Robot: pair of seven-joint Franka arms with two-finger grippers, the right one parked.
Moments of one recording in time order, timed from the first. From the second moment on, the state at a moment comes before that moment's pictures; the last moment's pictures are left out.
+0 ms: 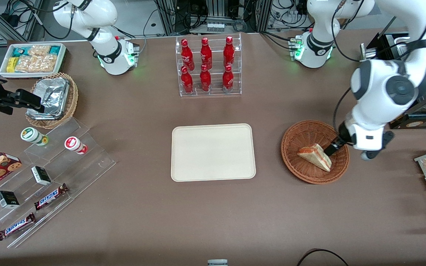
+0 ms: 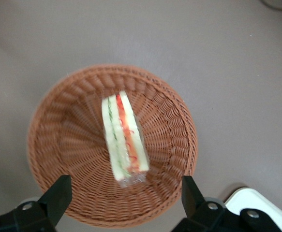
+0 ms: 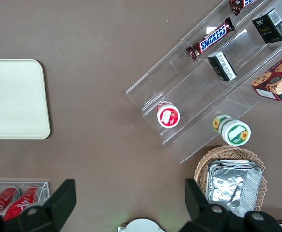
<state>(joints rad) -0.13 0.12 -0.05 -2.08 0.00 2.26 -0.93</state>
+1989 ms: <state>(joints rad) -0.23 0.14 -0.06 -1.82 0.00 1.98 -0.91</state>
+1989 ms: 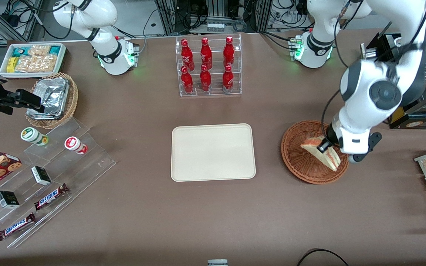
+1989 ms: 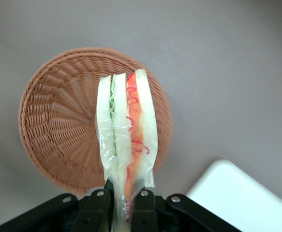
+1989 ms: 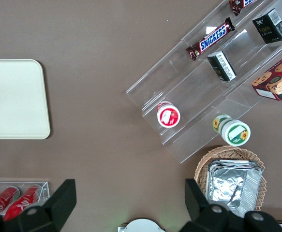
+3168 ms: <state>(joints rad) -0.74 0.67 -0.08 -1.45 0.02 2.13 -0.81</state>
